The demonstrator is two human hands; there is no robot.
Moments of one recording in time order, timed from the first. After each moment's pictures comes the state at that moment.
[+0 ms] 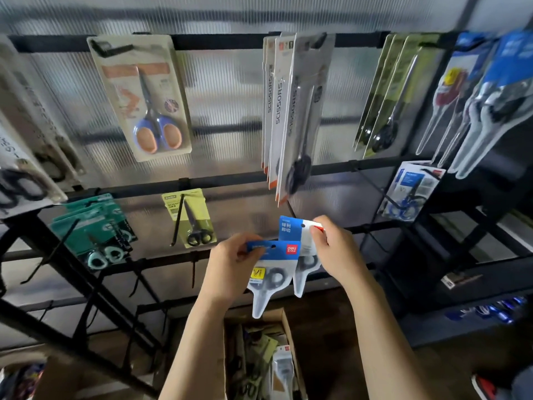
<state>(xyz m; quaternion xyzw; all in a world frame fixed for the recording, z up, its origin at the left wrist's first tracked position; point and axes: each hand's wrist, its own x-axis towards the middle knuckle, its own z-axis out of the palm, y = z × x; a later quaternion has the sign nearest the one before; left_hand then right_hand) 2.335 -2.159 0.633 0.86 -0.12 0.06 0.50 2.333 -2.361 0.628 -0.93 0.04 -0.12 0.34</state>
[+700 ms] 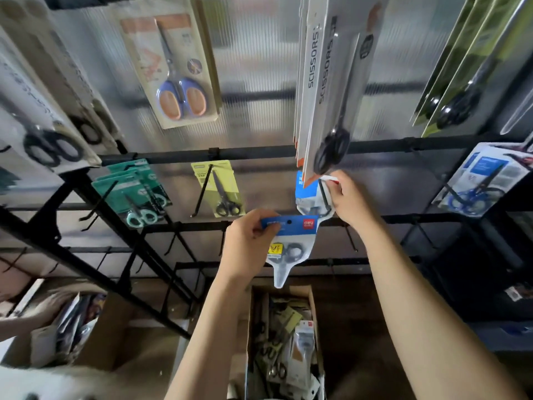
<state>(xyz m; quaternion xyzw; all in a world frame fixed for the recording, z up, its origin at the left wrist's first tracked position) 2.344 -2.169 0.620 0.84 -0.01 0.07 0.54 2.436 -2.370 0.605 -0.92 -0.03 -0.09 0.38</state>
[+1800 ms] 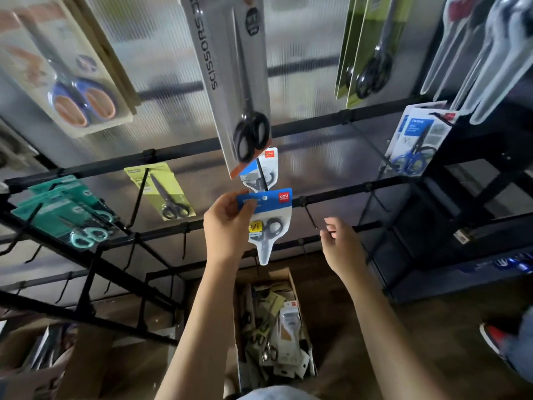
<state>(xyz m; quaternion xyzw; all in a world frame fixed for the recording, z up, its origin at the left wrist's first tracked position) 2.358 -2.237 0.617 0.76 0.04 0.11 0.64 2.337 -2.426 0.511 -0.91 0.15 -0.09 0.38</state>
